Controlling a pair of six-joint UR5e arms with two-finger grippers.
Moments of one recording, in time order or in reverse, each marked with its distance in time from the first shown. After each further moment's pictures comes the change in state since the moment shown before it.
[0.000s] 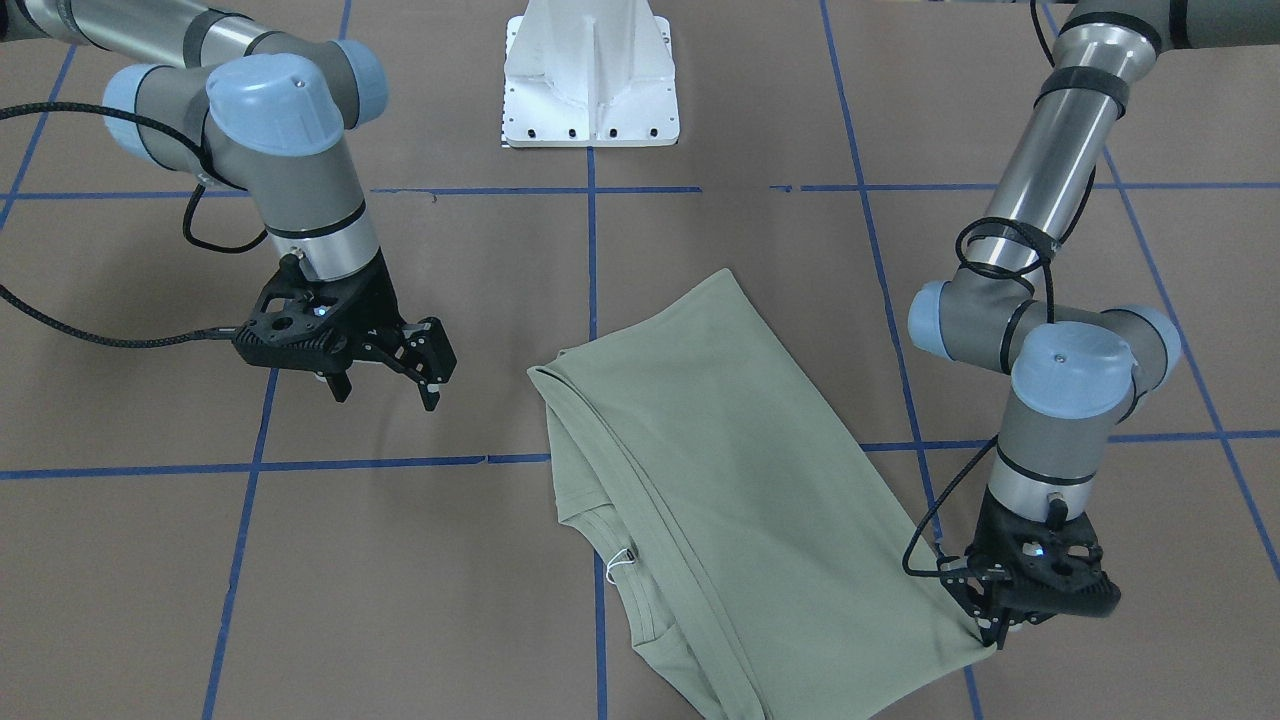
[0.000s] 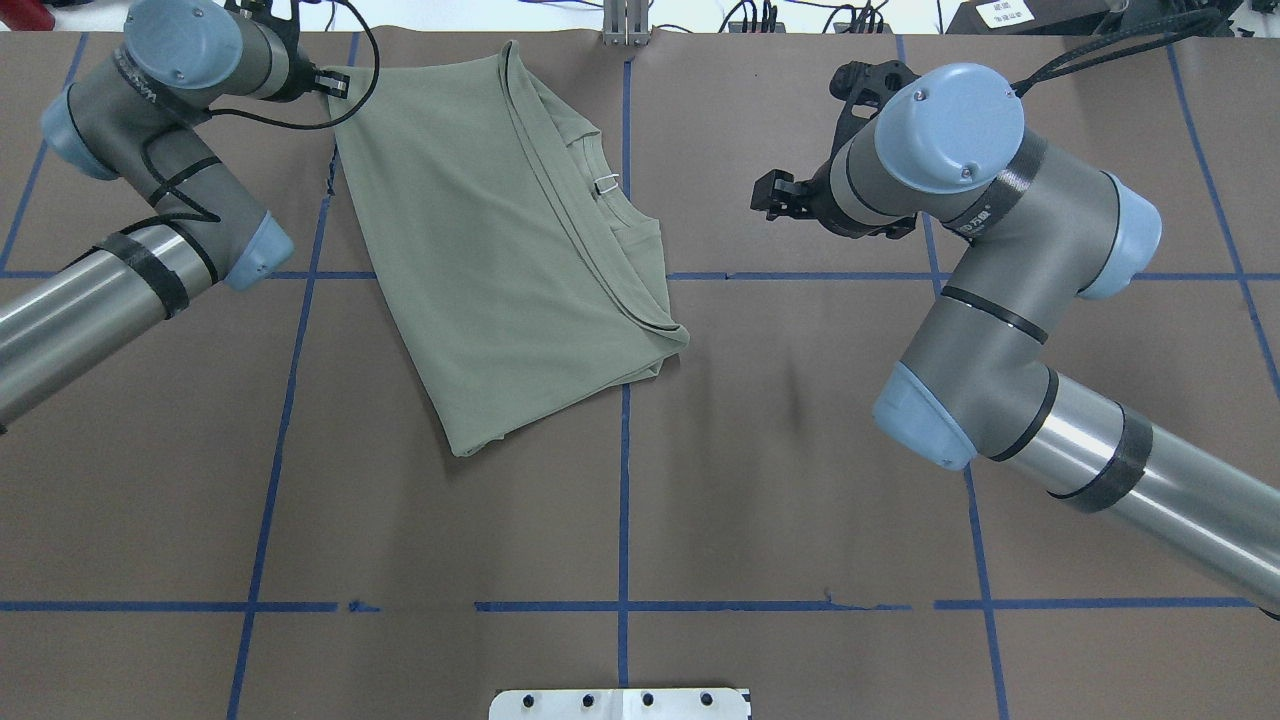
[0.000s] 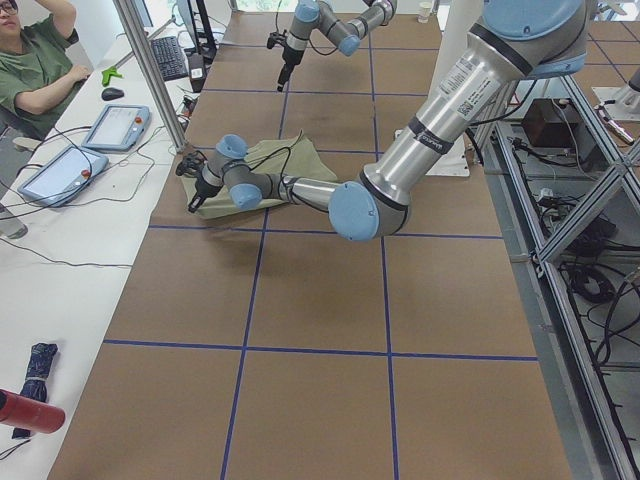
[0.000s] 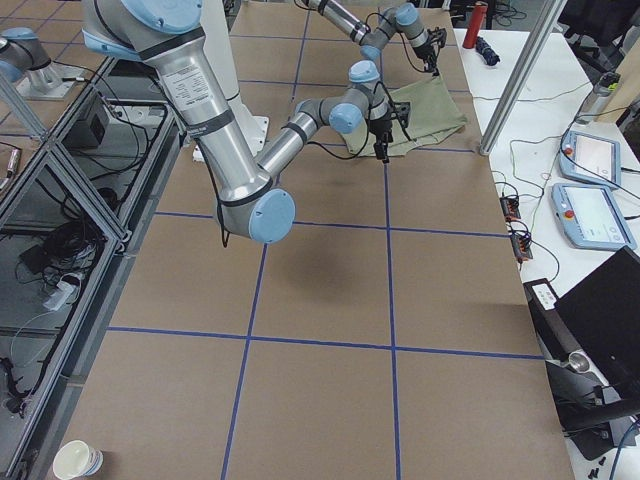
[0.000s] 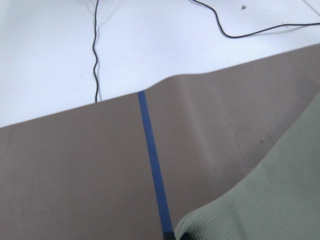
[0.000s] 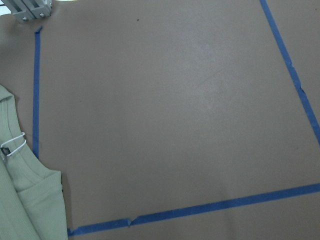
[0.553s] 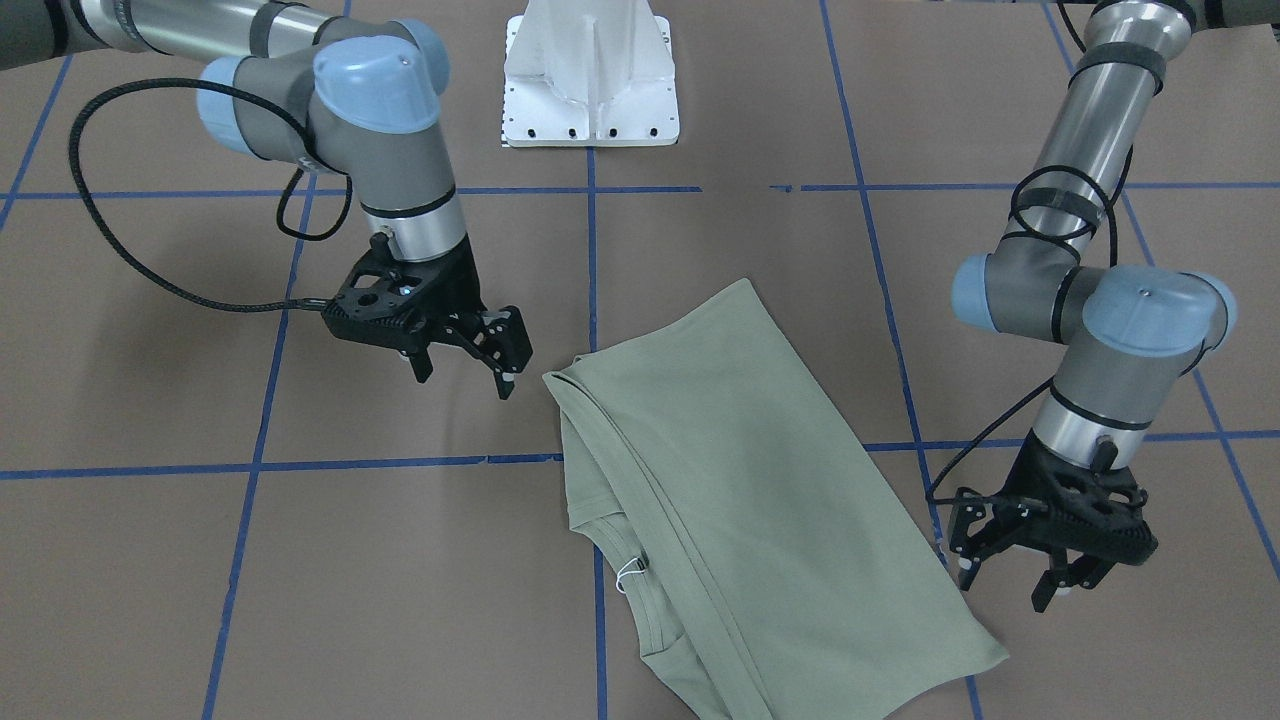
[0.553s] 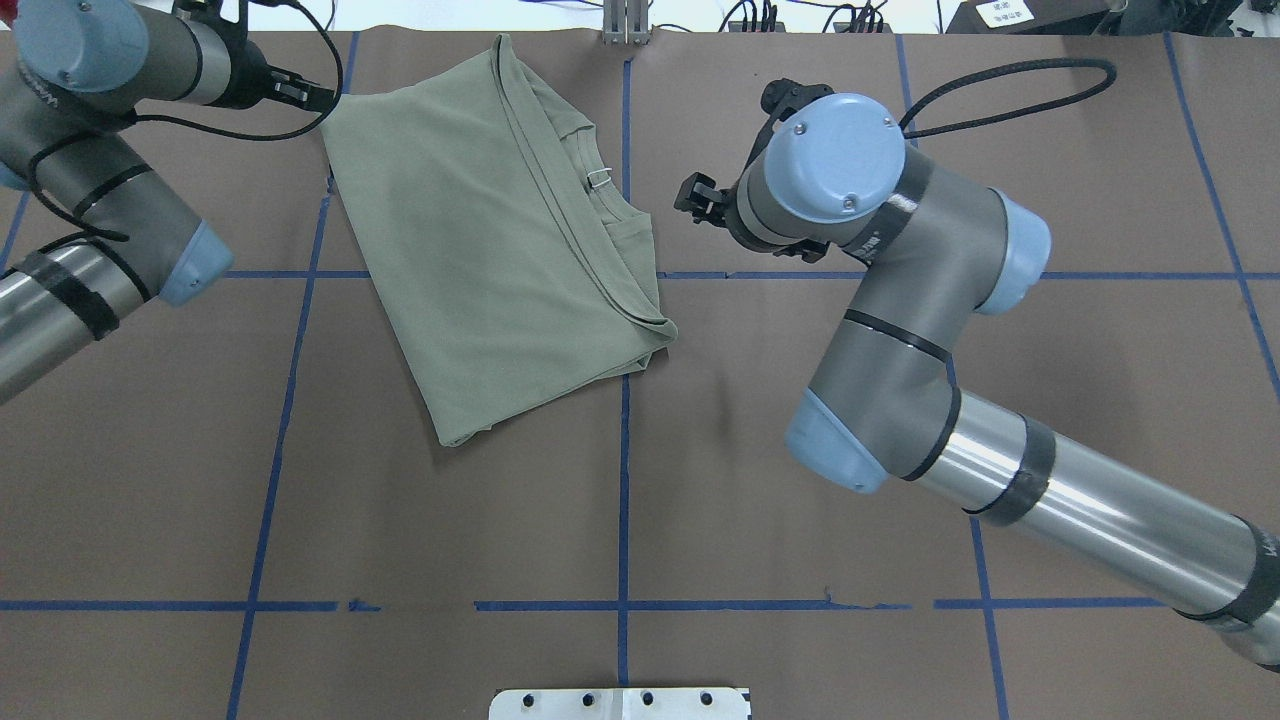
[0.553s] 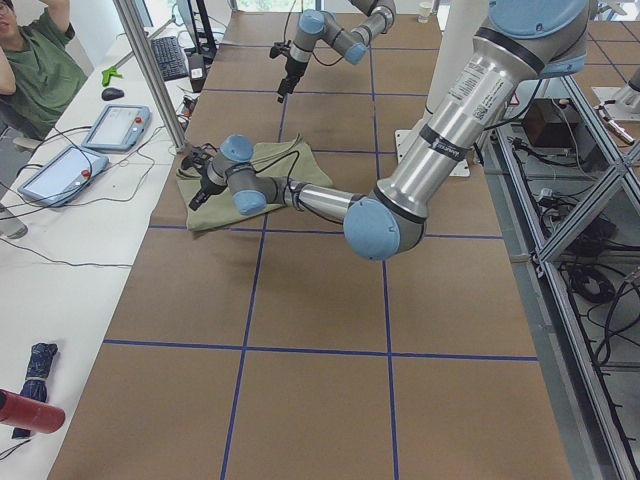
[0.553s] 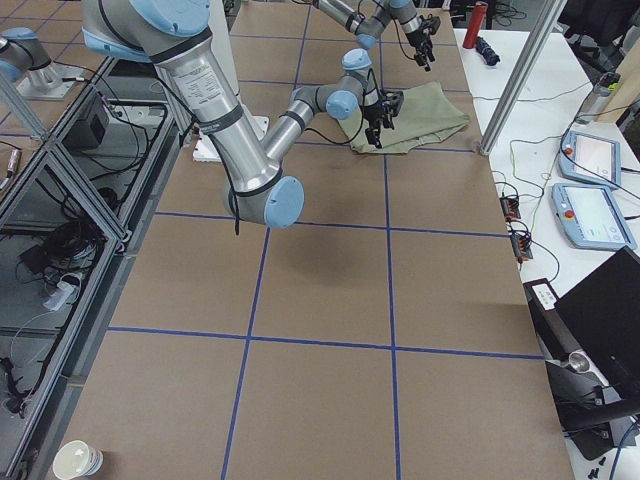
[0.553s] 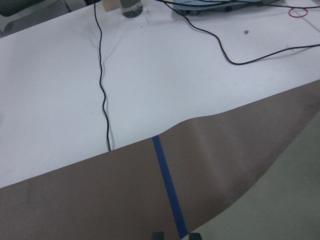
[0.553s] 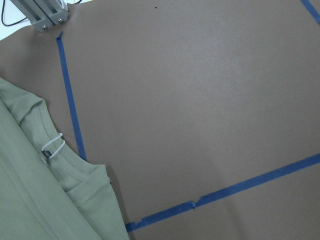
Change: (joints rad) left arm -0.020 0.179 -0.261 -0.053 -0.165 0.037; right arm -0.081 0.154 -0.130 0.012 -0.104 0.268
